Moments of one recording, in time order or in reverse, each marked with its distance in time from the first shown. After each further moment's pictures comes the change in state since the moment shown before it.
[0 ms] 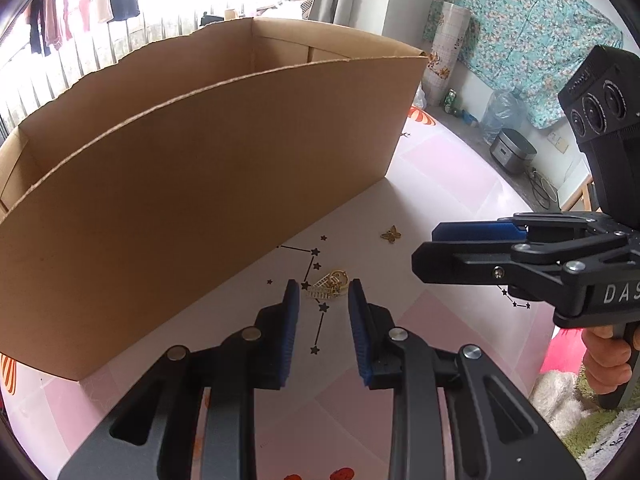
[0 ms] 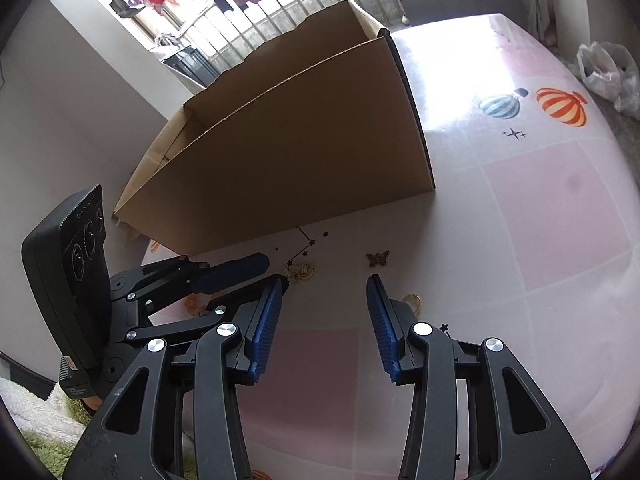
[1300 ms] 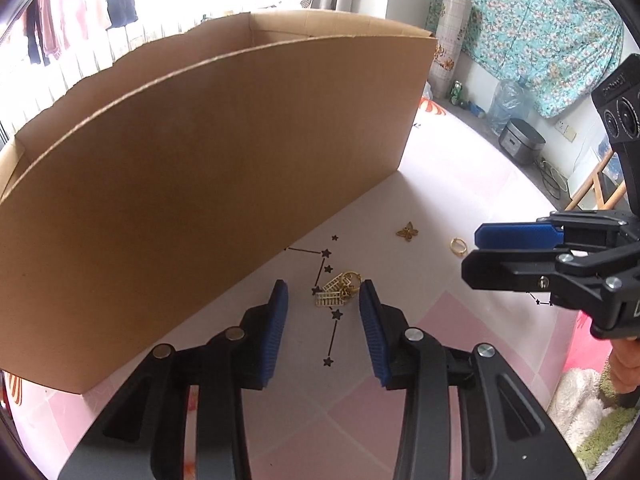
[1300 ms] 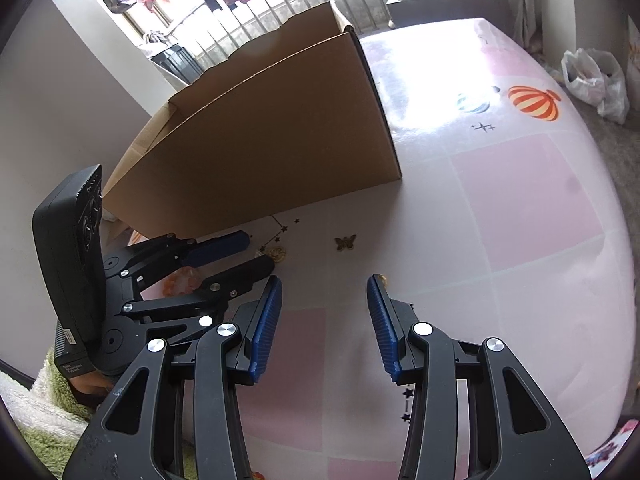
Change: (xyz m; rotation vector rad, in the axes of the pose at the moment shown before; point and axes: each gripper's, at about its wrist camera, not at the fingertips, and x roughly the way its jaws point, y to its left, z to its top) left arm 0.016 -0.002 0.002 0.039 0.003 0.037; right arm -0.006 -0.005 -0.008 -0.011 -0.020 -0.094
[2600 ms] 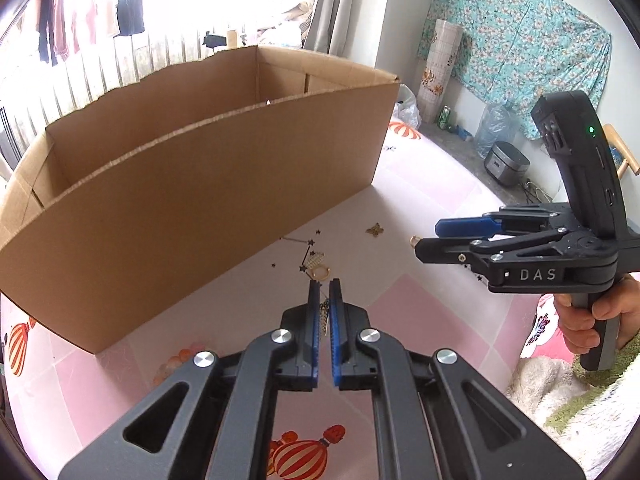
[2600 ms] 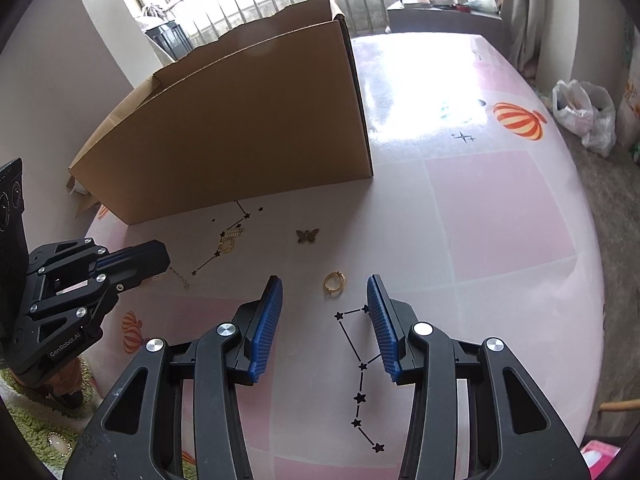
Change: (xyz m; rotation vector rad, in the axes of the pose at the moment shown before) left arm -0.039 0.000 -0.026 -0.038 -0.073 -0.041; right arm 0.014 0.004 0.001 -0.111 0.012 -0.119
